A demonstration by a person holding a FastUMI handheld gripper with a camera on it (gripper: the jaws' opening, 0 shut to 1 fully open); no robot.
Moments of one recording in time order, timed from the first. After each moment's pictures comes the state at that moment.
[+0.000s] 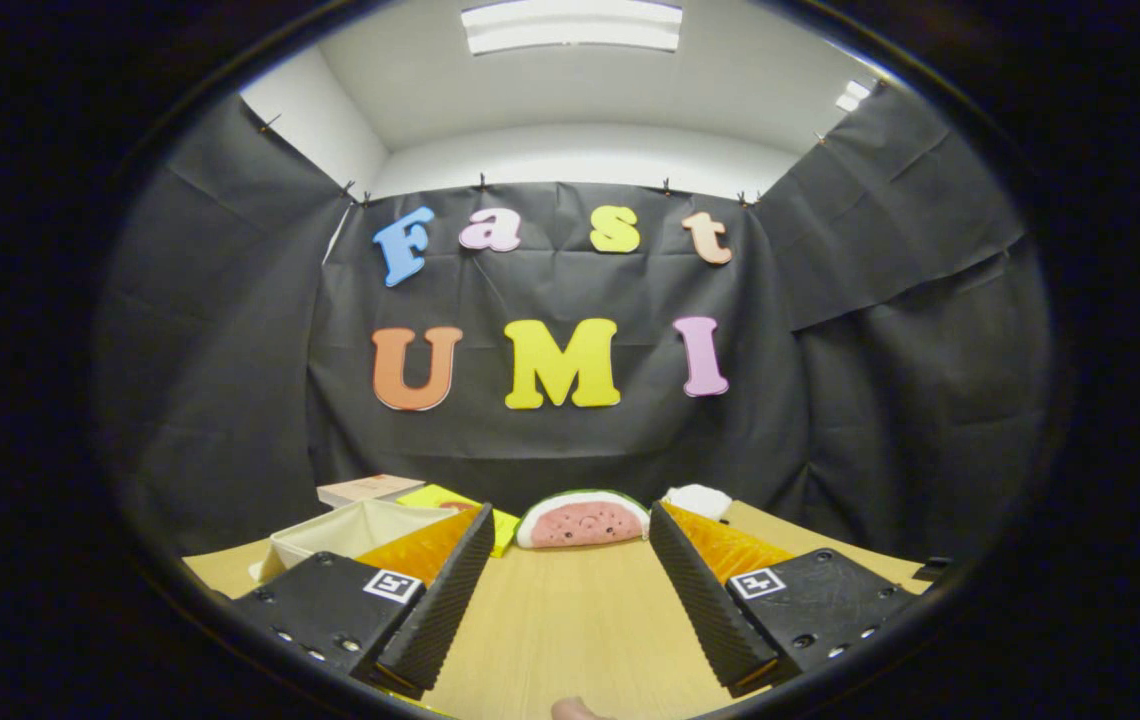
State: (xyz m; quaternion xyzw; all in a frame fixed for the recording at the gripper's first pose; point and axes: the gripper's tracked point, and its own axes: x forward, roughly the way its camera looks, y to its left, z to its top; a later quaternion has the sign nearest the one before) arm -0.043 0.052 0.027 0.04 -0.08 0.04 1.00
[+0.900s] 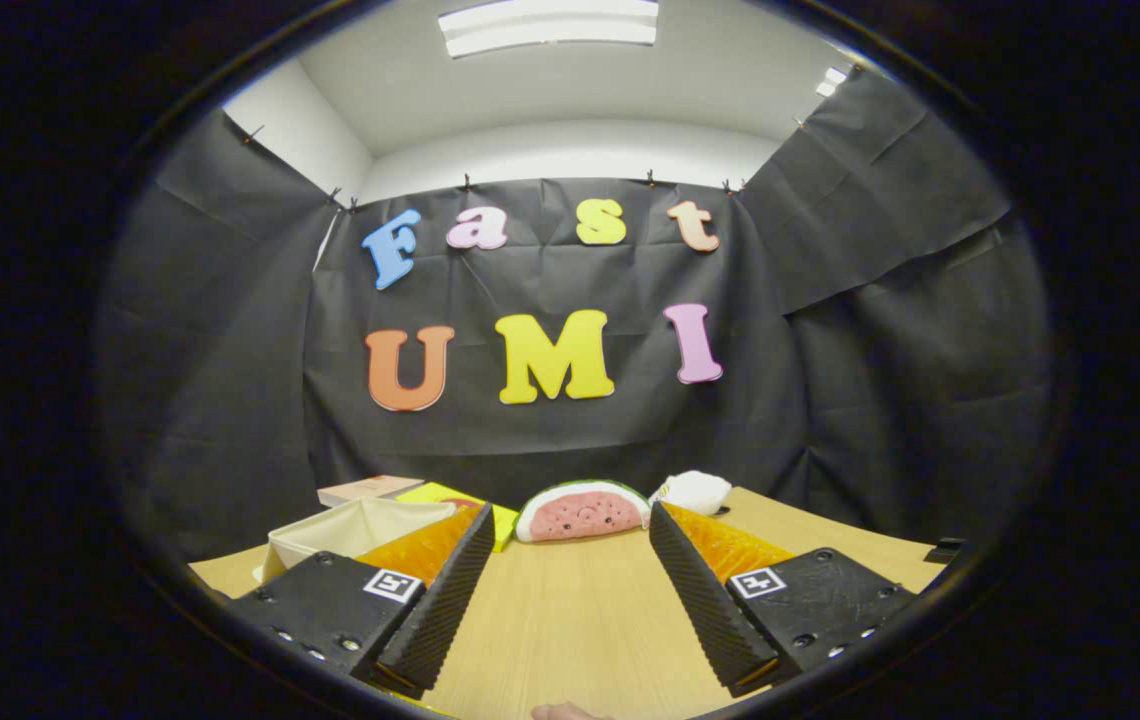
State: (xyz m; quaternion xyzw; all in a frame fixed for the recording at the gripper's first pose) arm -0.040 0.035 0.009 0.07 -0.09 0.03 0.99
